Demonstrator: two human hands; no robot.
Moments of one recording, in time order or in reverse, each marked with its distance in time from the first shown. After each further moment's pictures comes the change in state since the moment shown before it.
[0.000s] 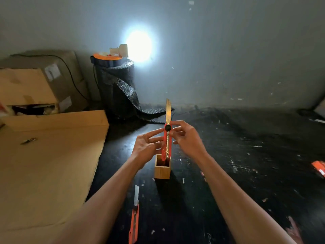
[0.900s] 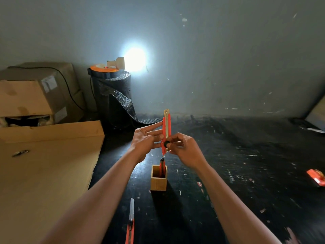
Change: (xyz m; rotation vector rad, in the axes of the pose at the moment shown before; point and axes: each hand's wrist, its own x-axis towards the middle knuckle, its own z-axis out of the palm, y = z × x) left_hand 0.029 0.046 0.014 -0.042 0.036 0.080; right_hand -0.002 -0.004 -0.014 -0.076 -0.025 -0.047
